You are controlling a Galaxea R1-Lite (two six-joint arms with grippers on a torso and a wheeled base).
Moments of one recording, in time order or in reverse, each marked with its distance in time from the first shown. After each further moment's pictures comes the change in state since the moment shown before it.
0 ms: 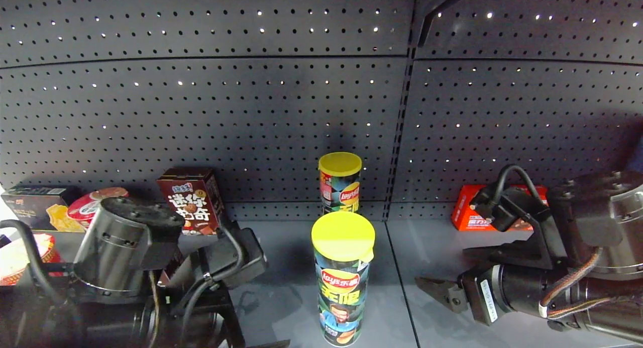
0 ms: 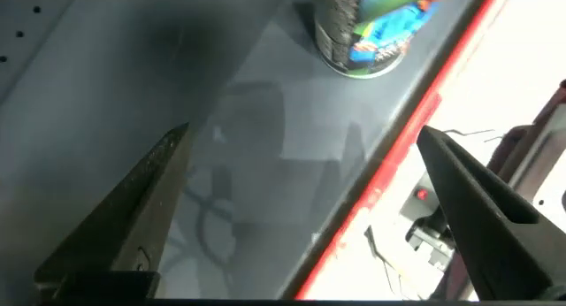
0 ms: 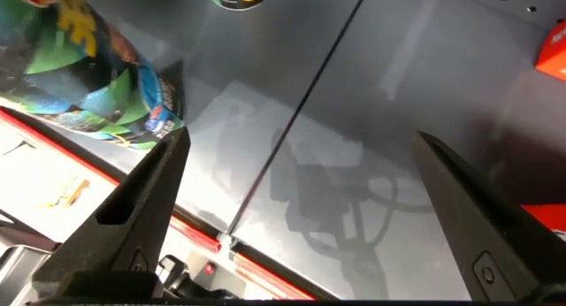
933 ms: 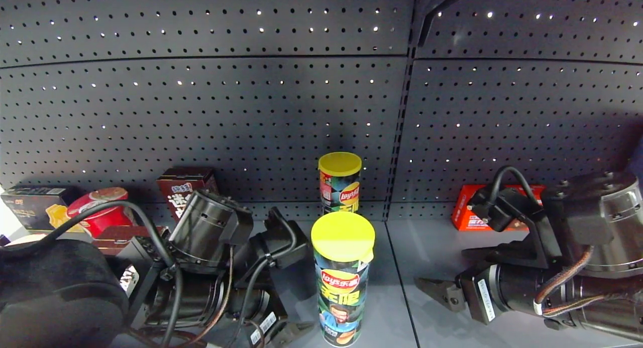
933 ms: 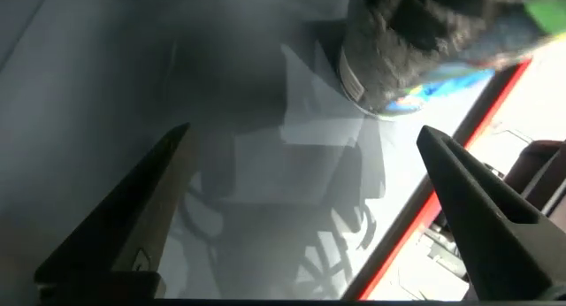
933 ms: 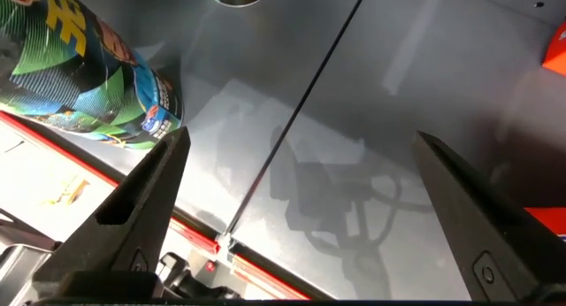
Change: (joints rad) left arm -0.020 0.205 -0.129 -0.003 0.036 -0.016; right arm -0.007 0.012 0.000 -0.003 0.014 -0.001
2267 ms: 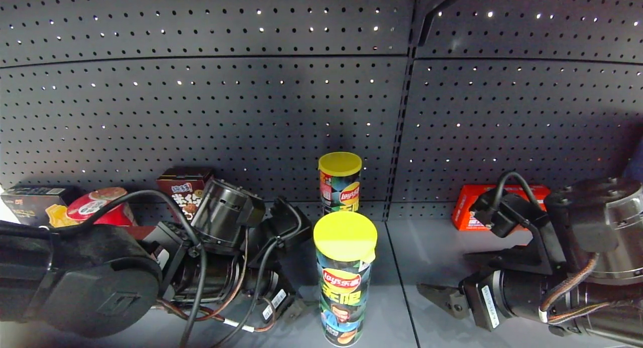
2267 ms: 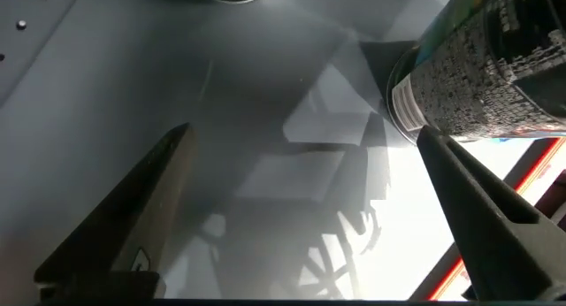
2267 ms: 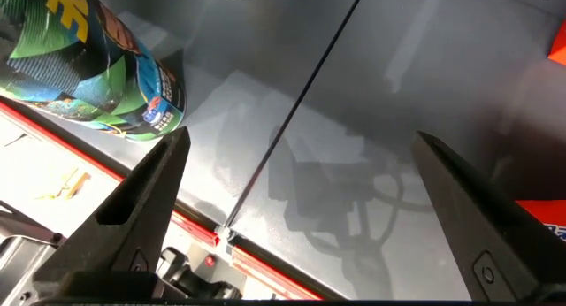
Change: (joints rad) left arm 0.043 0.084 -0.068 -0.021 0.007 -0.015; right arm 0.002 -0.012 0.021 0.000 0.004 -0.002
